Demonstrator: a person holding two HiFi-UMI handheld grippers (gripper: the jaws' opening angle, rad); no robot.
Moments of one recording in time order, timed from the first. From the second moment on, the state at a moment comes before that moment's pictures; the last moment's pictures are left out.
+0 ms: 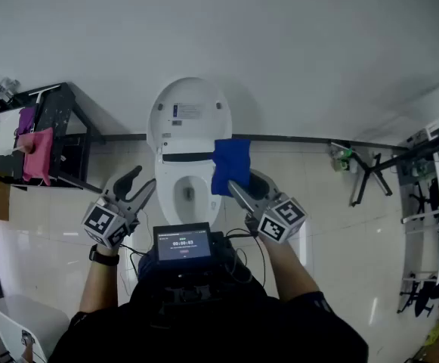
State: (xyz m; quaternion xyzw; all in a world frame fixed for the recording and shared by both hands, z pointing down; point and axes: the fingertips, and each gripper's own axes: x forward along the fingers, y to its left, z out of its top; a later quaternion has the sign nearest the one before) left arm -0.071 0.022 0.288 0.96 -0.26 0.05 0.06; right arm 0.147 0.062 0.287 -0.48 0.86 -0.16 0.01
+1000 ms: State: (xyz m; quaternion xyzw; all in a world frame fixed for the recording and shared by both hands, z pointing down) left arm -0.102 -0.023 0.377 0.94 -0.29 0.09 0.15; right arm 0.107 -0.043 0.397 -0.45 0.86 -0.24 -0.05
